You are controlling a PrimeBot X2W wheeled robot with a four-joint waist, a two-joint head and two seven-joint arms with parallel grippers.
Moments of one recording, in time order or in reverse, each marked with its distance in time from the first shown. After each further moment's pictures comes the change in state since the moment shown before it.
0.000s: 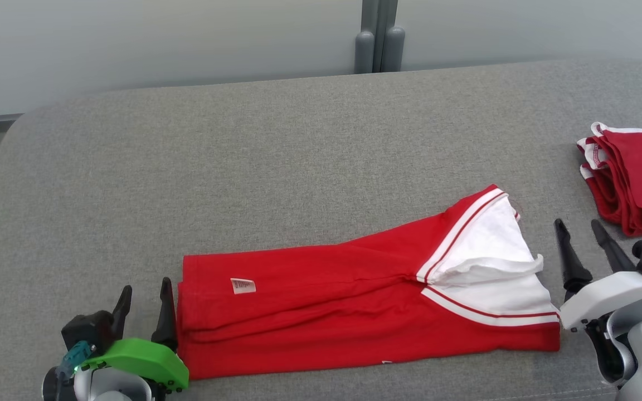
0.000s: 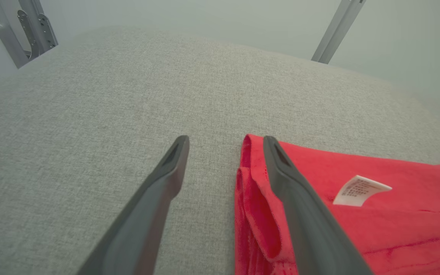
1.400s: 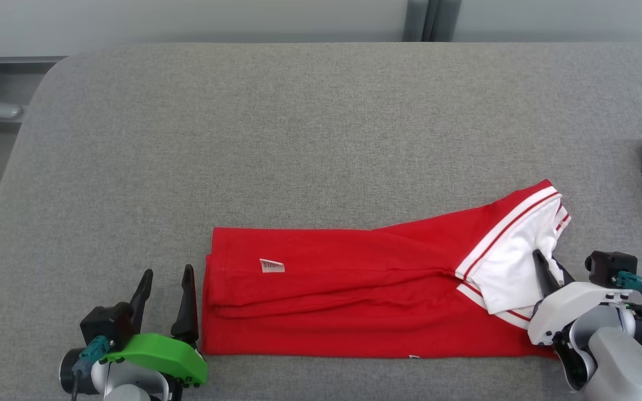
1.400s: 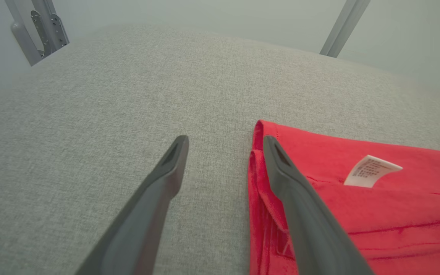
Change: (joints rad) left arm 0.034 -0.022 -0.027 -0.121 0.049 -0.005 0.000; right arm -0.123 0.079 0.092 0.341 -0.021 0.000 -0.010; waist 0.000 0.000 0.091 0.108
